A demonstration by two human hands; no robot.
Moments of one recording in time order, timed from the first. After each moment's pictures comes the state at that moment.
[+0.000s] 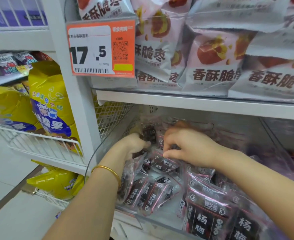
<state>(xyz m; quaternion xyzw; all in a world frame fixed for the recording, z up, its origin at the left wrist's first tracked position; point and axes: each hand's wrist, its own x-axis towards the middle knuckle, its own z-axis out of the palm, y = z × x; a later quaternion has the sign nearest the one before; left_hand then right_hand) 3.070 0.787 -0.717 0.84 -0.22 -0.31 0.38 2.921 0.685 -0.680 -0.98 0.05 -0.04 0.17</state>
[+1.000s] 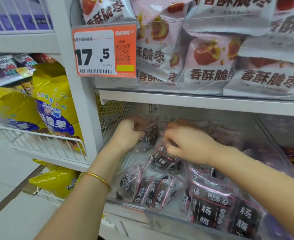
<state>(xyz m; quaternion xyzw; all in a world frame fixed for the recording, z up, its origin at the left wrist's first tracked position) 3.065 0.808 -0.691 0.83 -0.38 -0.08 0.39 2.917 0.695 -0.676 -0.99 0.07 -0.07 0.09</state>
